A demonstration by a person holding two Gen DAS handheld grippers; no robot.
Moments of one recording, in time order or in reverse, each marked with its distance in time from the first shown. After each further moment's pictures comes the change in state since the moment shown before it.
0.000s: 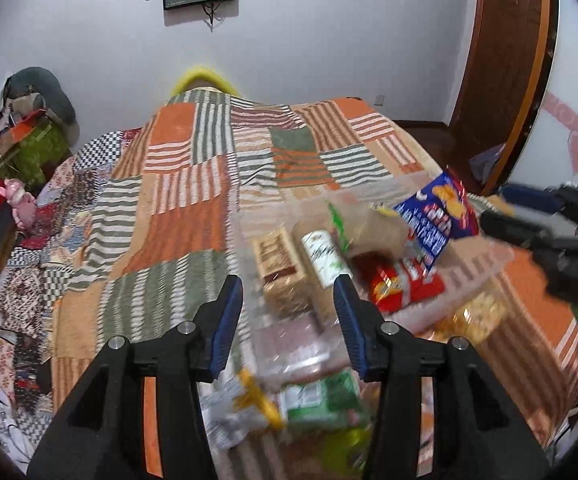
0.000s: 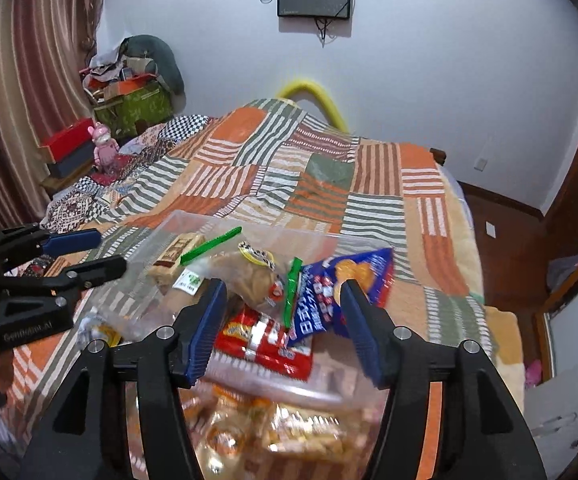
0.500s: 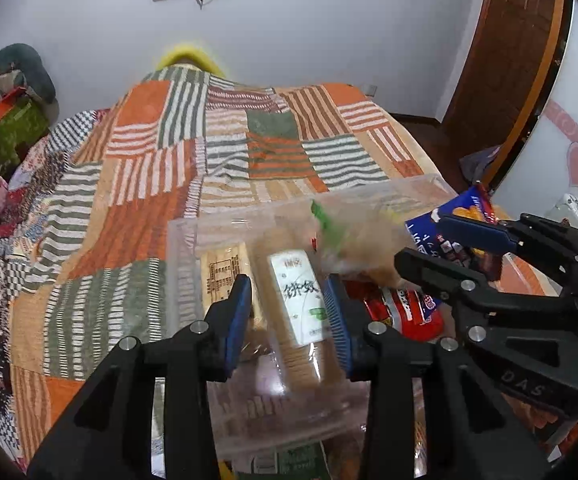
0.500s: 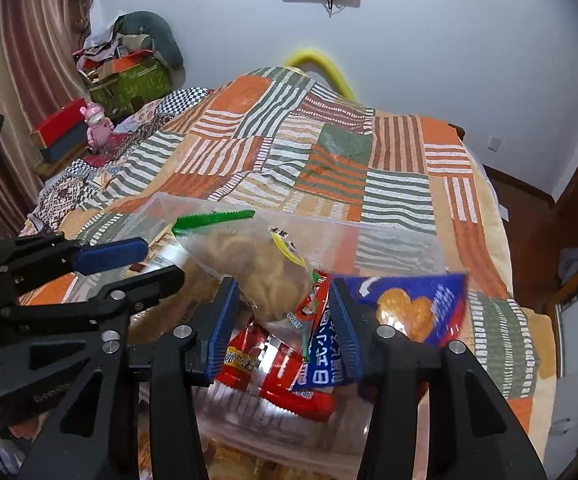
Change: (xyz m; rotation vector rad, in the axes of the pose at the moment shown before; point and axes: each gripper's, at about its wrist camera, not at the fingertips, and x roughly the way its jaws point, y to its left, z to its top) left arm 0.066 -0.021 0.026 -0.047 0.044 -0.068; right arm 0.060 0.008 0.008 0.005 0.094 0.023
